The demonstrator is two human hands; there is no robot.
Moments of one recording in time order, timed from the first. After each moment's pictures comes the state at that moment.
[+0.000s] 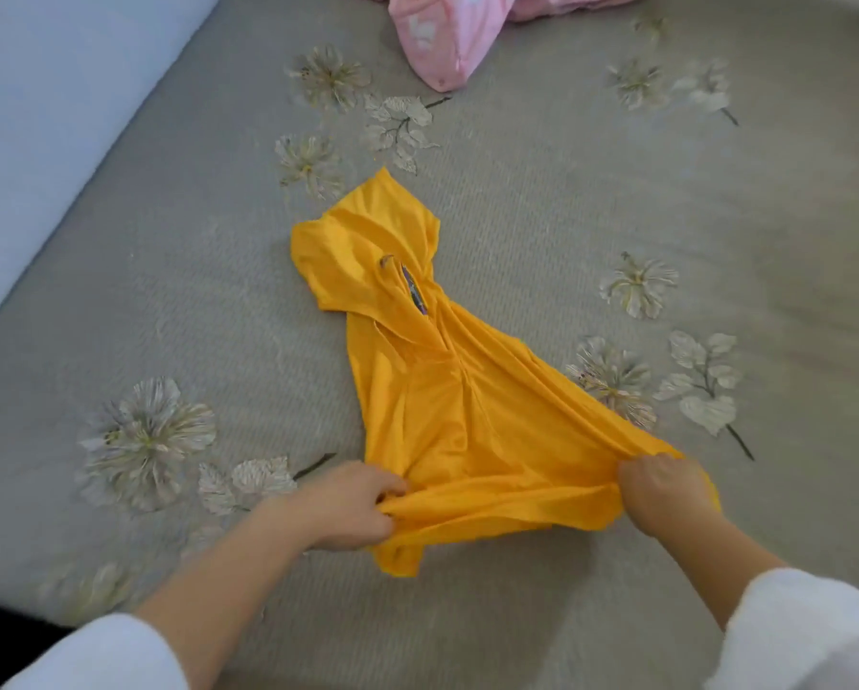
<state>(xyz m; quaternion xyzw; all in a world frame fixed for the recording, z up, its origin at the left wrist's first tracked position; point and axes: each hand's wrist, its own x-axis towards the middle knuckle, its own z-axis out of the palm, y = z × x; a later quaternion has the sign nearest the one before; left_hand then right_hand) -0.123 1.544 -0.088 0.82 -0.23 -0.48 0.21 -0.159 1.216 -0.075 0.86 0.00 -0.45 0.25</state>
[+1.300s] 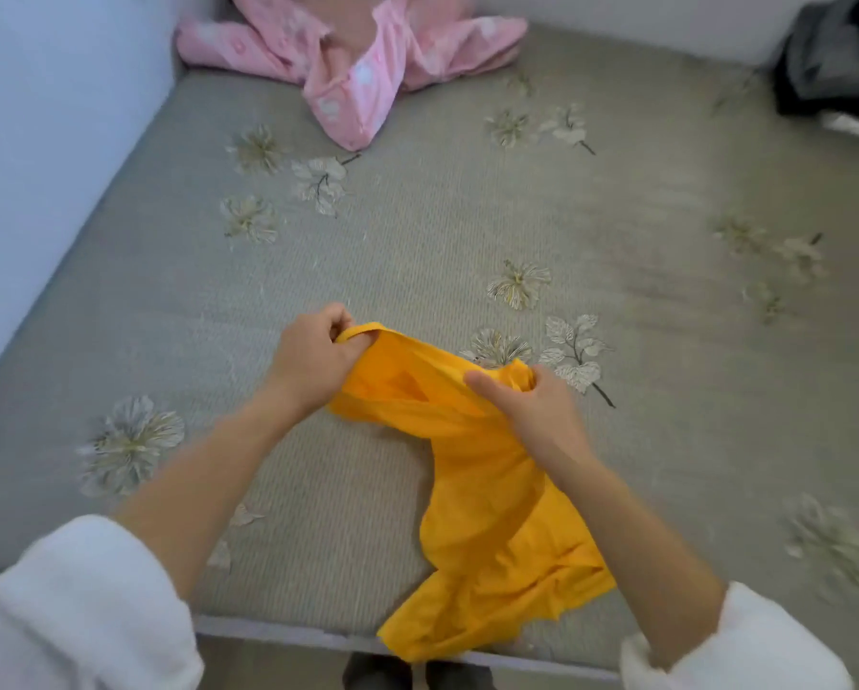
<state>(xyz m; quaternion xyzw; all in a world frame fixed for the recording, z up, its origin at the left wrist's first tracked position) -0.107 1.455 0.065 0.88 -0.06 -0.10 0.45 -0.206 1.243 0.072 0.81 -0.32 -0.09 -0.49</state>
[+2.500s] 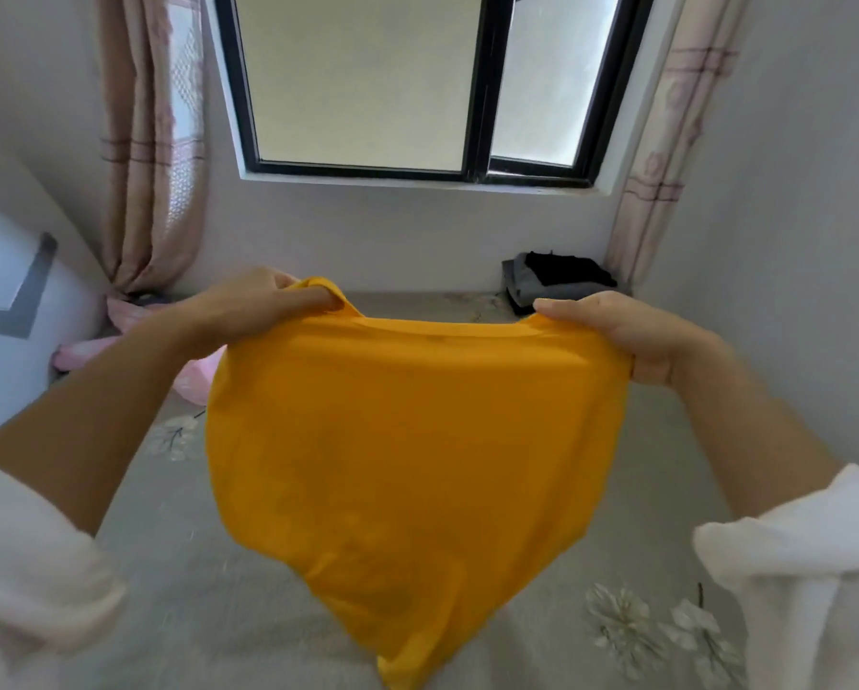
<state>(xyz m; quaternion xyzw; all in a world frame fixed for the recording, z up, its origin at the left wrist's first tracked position) -0.134 1.260 0.412 0.88 -0.29 -0.12 0.35 -0.328 0.952 0.425 0.83 -0.17 -0.02 -0.53</state>
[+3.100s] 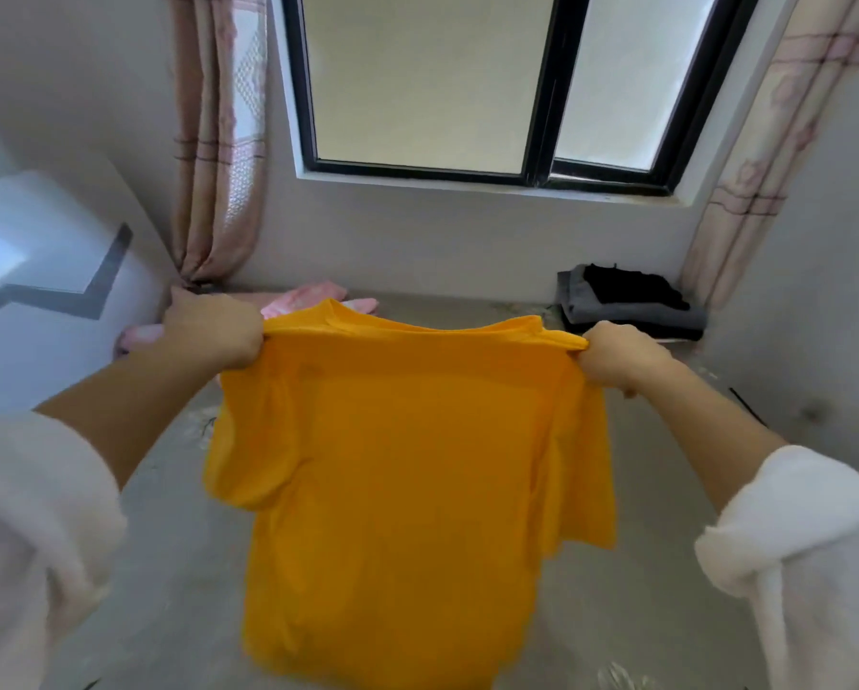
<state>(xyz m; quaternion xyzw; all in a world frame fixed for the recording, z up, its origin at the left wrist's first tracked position) -0.082 1.226 0.389 0.99 -0.08 -0.01 -0.11 -0.224 0.854 0.385 0.96 -0.25 -0.04 -0.12</state>
